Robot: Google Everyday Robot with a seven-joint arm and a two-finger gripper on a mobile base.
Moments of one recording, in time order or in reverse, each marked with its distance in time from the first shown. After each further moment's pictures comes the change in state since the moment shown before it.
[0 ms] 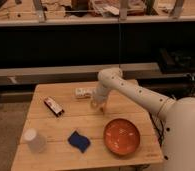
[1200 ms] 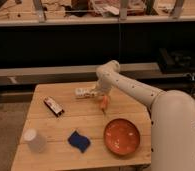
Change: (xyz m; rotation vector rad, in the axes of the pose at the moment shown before) arm 0.102 0.002 -0.009 -0.131 0.256 -0.127
